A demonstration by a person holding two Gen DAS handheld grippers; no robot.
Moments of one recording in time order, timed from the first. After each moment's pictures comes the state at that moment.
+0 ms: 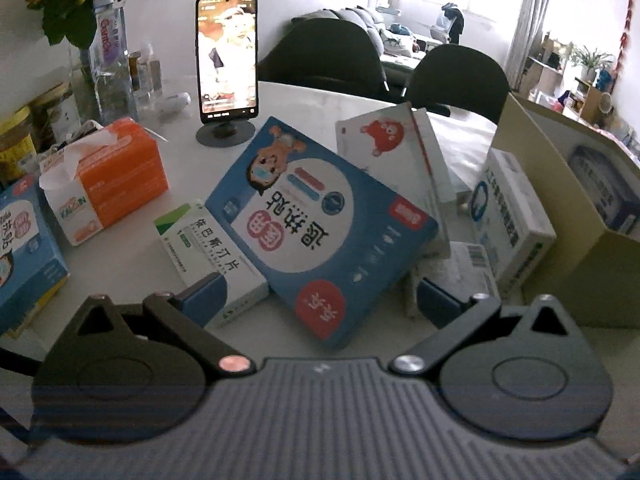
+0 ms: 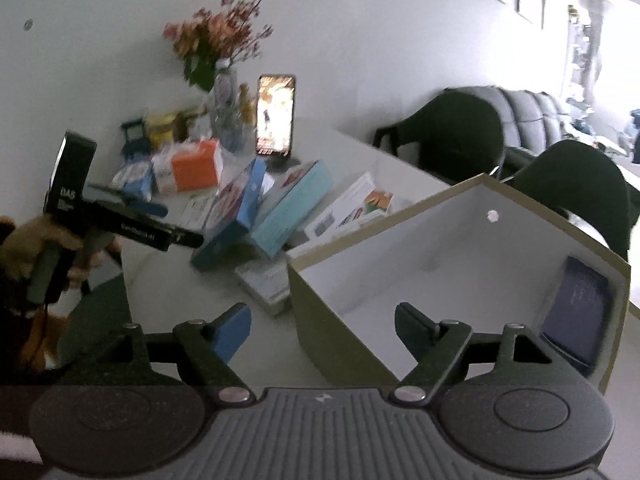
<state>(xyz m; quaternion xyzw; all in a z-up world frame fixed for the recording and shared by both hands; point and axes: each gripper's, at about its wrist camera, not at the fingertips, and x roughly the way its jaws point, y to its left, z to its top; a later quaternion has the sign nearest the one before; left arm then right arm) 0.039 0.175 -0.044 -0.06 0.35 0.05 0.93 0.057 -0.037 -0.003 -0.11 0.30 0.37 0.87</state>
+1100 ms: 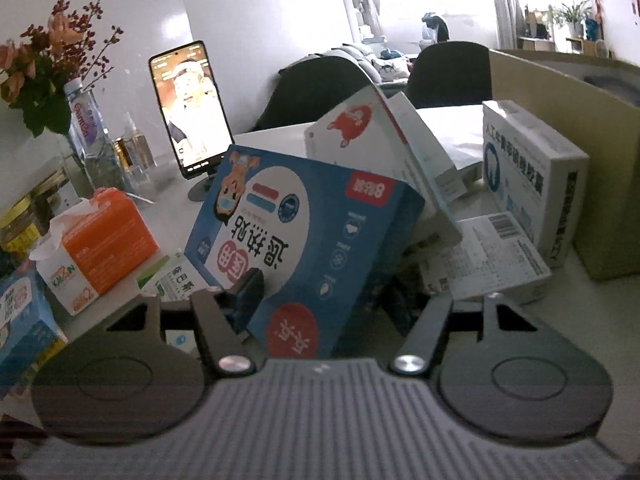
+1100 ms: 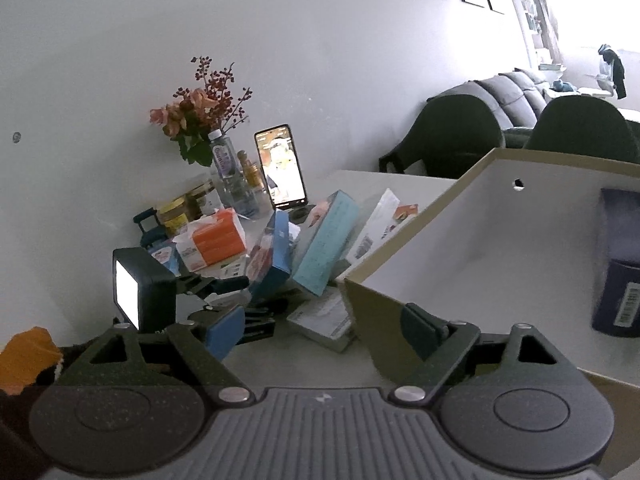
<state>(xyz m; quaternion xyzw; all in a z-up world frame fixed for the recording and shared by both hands) 0.054 0.132 -0.093 0.09 0.27 0.08 0.95 0.039 -0.027 -0.031 0.06 0.29 0.38 0.88</state>
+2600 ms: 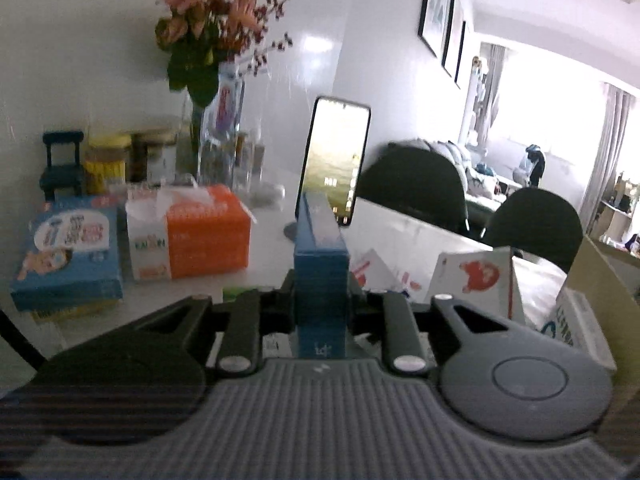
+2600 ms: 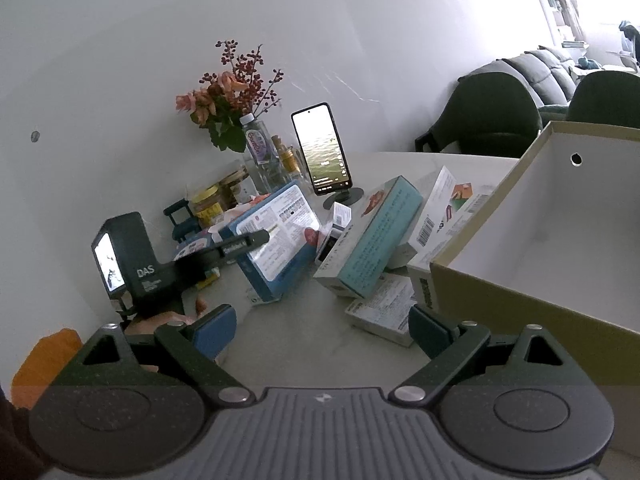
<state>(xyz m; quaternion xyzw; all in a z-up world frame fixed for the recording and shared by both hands) 0.023 0.192 -0.051 -0.11 0.14 0.21 0.96 0.037 0.016 -0.039 0.08 0.31 0.42 0.85</state>
